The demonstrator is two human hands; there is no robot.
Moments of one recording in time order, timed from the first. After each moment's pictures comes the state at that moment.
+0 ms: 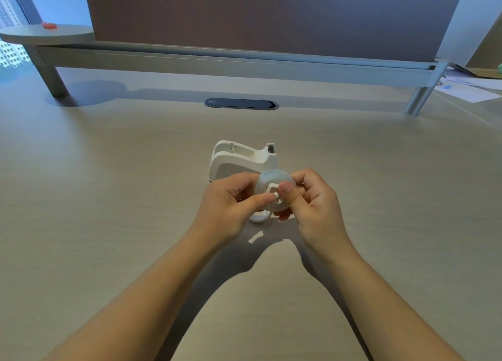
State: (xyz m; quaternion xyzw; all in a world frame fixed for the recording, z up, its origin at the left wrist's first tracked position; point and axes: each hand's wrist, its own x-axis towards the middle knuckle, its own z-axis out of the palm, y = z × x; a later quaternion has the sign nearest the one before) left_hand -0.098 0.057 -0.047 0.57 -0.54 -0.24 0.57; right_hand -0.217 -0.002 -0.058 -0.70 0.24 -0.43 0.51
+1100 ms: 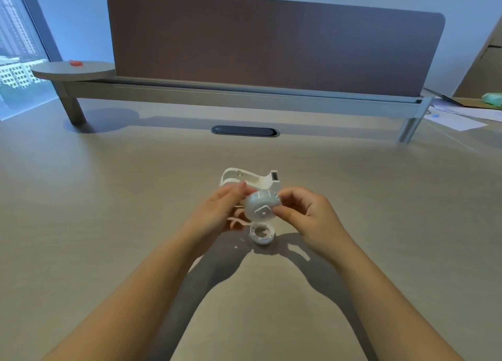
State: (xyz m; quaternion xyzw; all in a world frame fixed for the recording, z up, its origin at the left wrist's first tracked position) left_hand -0.067 0.056 -0.027 0.57 -0.42 -0.46 0.53; right_hand -0.213 -0.010 -0.027 -0.77 0.26 -0.32 0.48
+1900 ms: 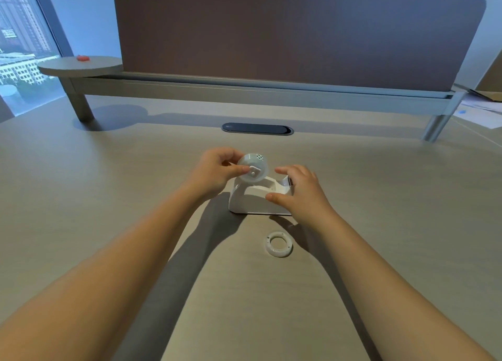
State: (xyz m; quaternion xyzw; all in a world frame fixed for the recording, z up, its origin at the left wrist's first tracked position) left_hand -0.007 -0.003 -0.016 0.68 -0.53 -0.21 0.46; right_hand -0.156 -0.065 -0.040 -0.84 0.39 -0.24 0.27
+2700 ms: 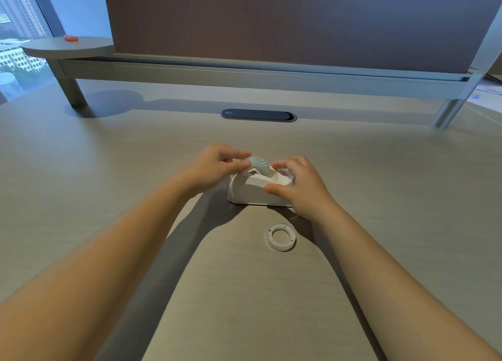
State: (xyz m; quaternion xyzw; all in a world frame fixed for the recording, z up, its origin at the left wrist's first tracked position) left_hand 0.005 -0.013 -0.030 0.71 -0.55 -0.24 0.36; right_hand -0.149 -0.073 -0.048 -0.84 0.39 -0.23 0.30
